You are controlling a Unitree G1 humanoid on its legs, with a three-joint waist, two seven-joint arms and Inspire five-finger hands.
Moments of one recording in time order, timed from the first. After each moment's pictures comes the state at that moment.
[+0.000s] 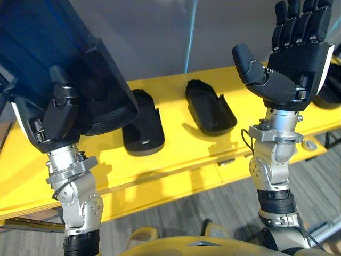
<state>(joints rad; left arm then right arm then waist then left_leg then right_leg) 0.12 0.09 0.22 -0.38 -0.60 -0.49 -0.01 -0.28 -0.22 -0.03 -0.22 0.43 -0.55 0.09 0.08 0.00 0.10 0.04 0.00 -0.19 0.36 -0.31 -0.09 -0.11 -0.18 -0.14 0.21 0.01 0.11</state>
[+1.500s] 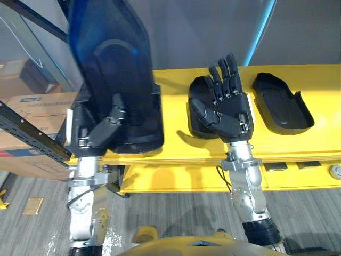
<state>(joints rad) 0.22 0.13 0.03 -0.36 -0.43 -0.36 -0.11 0.01 -0.09 0.13 -0.17 0.56 -0.37 0.23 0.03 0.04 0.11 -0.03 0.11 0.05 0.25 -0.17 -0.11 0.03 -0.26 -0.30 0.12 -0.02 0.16</state>
